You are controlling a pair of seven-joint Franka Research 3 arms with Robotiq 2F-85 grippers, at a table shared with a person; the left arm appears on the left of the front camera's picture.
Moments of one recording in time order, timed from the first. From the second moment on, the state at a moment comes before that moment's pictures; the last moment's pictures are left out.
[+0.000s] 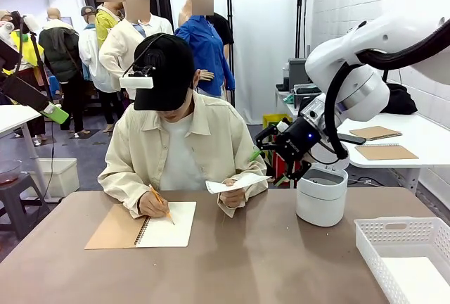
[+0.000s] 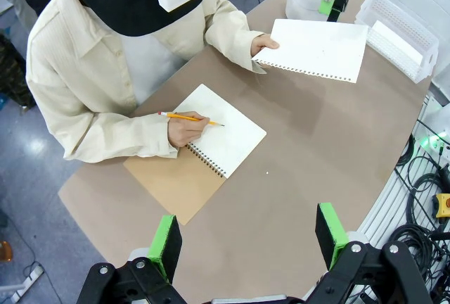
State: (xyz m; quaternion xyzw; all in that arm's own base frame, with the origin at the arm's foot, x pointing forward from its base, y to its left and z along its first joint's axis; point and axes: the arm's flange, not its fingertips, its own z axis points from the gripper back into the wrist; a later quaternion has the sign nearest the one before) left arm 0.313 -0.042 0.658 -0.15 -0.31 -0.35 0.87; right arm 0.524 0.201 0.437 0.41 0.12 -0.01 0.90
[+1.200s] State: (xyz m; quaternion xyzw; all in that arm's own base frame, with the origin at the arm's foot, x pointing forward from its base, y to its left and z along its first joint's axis) left arm 0.313 -0.042 0.658 -0.15 -0.31 -0.35 0.87; right arm 0.521 0.215 0.403 0.47 0.20 -0.06 0.86
